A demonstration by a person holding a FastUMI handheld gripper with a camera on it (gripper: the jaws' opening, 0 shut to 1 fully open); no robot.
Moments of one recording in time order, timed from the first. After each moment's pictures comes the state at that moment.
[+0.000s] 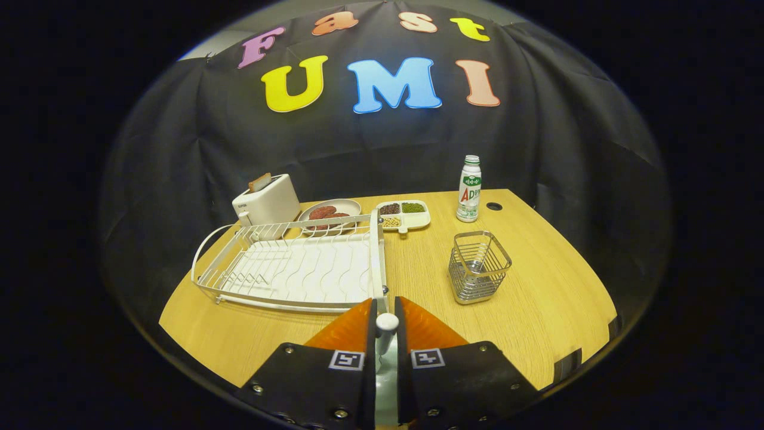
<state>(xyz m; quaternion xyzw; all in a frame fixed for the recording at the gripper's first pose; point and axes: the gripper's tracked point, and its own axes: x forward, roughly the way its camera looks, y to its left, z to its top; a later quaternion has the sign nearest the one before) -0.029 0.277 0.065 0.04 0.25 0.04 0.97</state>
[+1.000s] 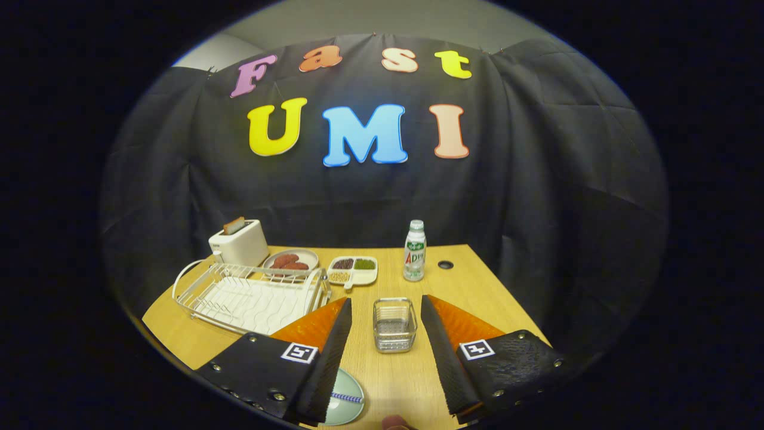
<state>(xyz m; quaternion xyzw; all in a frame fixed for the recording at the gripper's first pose) -0.017 0.146 0.186 0.00 0.12 0.01 0.99</state>
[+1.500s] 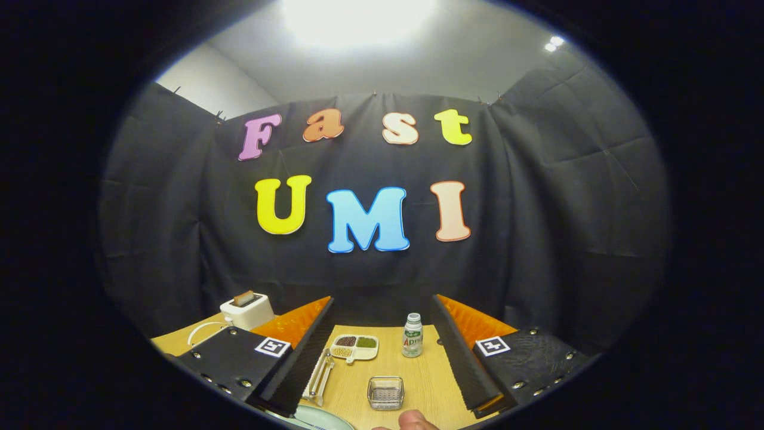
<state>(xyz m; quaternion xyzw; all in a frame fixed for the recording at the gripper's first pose) 0.007 0.130 0.328 0.01 -0.04 0.04 1.00</state>
